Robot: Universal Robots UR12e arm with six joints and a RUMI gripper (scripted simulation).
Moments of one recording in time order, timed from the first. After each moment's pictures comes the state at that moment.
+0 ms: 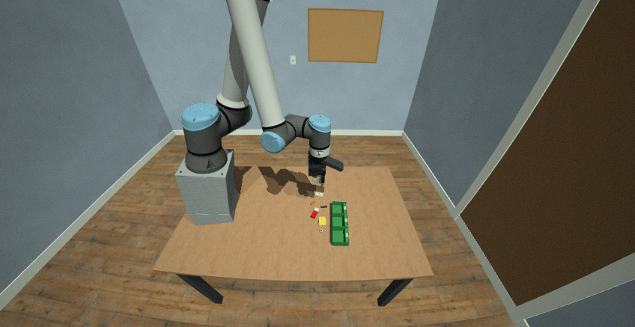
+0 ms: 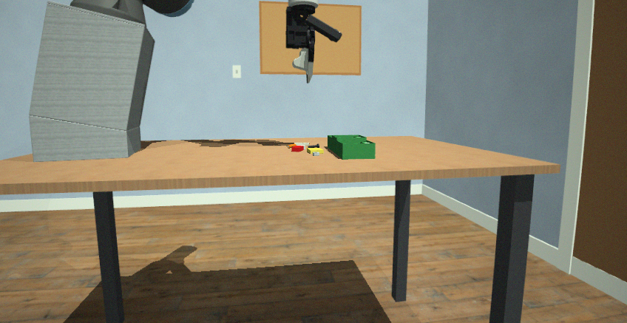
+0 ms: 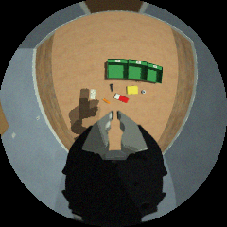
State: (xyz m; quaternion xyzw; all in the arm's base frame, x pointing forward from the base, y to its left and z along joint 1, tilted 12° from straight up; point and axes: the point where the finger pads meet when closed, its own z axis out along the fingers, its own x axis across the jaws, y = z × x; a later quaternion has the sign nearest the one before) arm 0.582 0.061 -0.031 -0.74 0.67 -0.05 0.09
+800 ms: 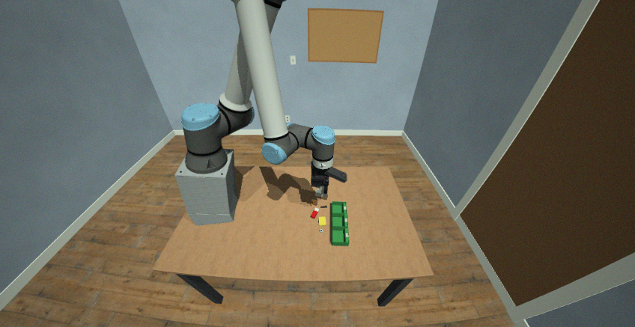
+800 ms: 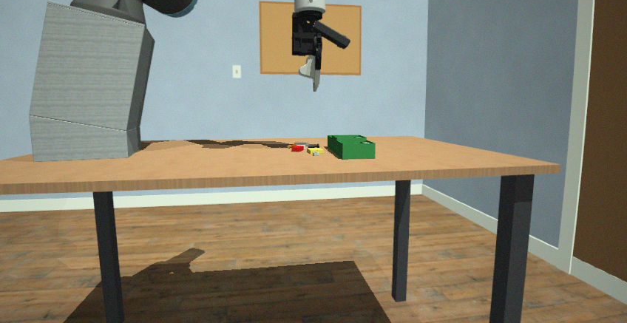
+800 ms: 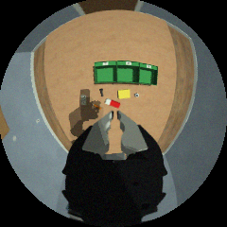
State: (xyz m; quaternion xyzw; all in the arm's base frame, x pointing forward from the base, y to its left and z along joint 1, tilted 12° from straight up) arm 0.606 0.021 -0.057 -0.73 0.68 -0.05 0.09
